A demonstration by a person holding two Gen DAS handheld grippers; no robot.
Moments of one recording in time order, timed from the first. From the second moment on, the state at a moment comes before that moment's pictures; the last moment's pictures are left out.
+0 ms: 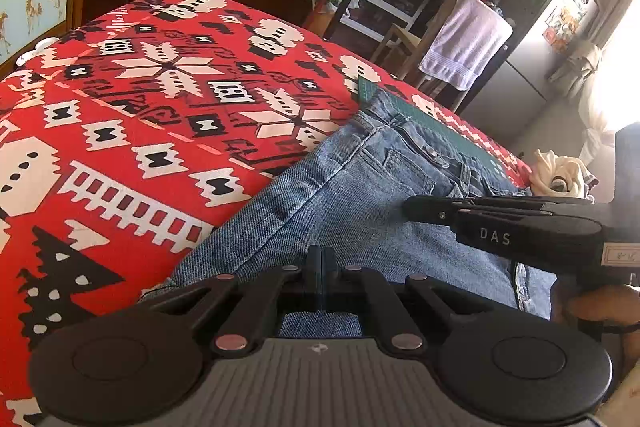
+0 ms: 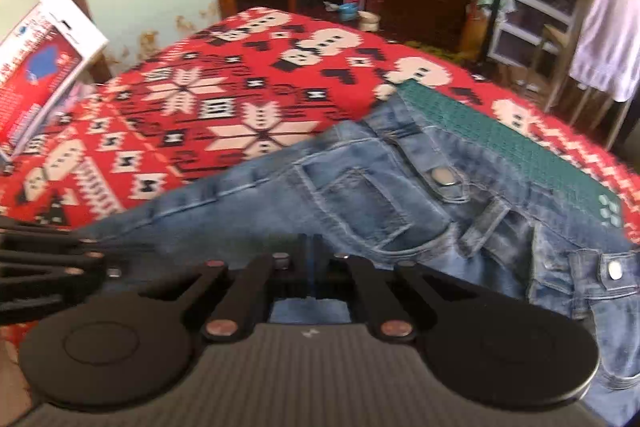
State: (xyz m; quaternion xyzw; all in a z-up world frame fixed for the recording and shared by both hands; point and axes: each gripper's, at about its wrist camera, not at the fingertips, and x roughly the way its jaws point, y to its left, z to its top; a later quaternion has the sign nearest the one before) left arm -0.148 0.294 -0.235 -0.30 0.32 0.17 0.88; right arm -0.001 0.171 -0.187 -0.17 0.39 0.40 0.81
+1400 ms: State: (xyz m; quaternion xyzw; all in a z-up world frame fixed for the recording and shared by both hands) left arm -0.123 0.238 -0.226 -0.27 0.37 0.13 0.88; right arm -0.018 0.118 -0.181 -0.16 0.41 0.41 0.80
